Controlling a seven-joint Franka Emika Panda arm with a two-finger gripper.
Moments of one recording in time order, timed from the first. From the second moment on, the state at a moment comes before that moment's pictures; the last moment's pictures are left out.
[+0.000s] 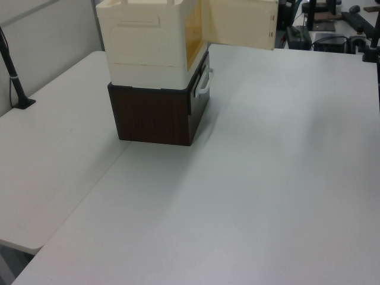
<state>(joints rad) -0.29 -0.01 -0.06 -1.58 0.18 1.79 -0.43</state>
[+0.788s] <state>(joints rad) -0.06 -0.05 -0.06 -1.53 0.11 1.58 -0.16</state>
